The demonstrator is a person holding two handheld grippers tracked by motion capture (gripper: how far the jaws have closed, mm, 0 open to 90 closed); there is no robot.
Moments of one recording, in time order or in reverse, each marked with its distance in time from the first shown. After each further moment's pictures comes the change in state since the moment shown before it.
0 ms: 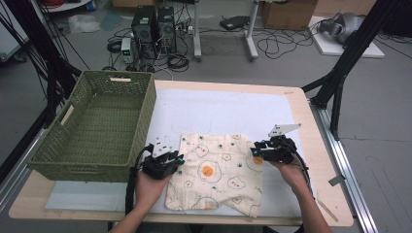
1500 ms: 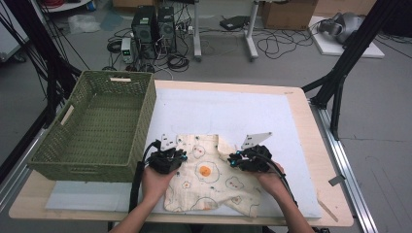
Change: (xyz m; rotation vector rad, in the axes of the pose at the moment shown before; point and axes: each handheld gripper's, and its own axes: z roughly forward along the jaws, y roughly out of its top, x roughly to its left) left arm 0.003 0.004 0.022 0.042 0.027 -0.004; right arm 0.059 0.019 0.040 0.018 0.114 -0.142
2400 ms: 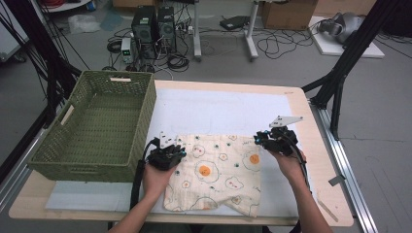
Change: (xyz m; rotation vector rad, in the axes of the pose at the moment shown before) left arm 0.009 0.000 0.010 -0.030 0.041 -0.036; right arm -0.059 -0.010 -0.049 -0.034 -0.247 0.156
